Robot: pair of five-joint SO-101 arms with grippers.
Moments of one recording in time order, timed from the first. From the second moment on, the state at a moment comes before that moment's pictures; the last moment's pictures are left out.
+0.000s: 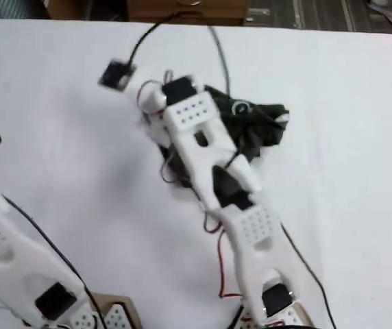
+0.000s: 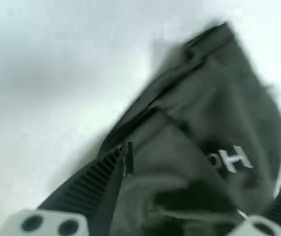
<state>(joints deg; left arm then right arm) -51.5 38.2 -50.4 99.0 -31.3 -33.1 45.5 -49.3 87.9 37.8</state>
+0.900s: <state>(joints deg) -55.8 38.2 -50.4 99.0 -33.8 -25.4 55.8 -71.2 97.1 39.3</state>
